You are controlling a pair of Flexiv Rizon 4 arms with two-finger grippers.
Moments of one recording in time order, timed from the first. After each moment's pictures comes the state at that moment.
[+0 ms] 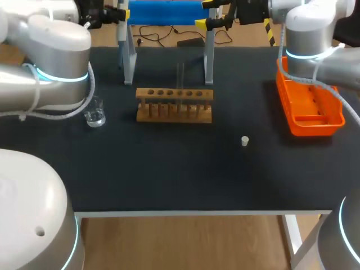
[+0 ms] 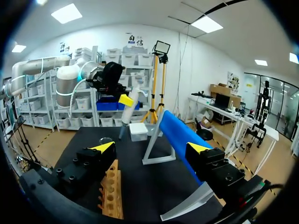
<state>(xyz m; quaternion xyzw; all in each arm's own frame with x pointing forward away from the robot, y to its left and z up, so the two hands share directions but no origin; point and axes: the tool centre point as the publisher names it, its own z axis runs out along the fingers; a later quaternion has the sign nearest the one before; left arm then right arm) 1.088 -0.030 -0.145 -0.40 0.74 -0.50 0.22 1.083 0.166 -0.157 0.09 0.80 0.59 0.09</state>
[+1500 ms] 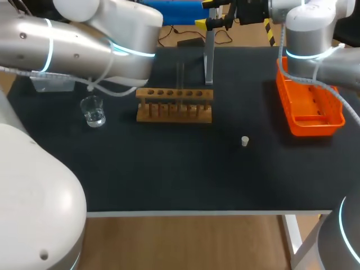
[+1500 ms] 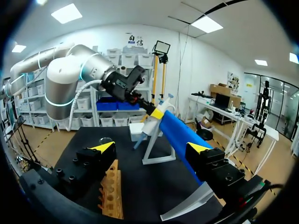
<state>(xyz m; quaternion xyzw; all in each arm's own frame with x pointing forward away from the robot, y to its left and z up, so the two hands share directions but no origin) 1.162 -0.050 -0.178 -0.56 0.67 -0.39 0.28 1.083 0.166 -0.157 0.09 0.80 0.59 0.09</state>
